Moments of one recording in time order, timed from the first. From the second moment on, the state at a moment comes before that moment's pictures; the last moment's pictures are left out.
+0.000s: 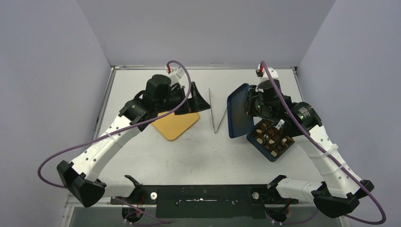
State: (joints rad) left arm -0.67 1.34 1.45 -0.54 0.28 -0.81; right arm 0.62 1.14 1.51 -0.99 0.19 0.46
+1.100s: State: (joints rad) left arm -0.68 1.42 1.07 -0.04 0.43 -0.74; right arm 0.10 1.46 1.73 -1.40 0.67 0.35
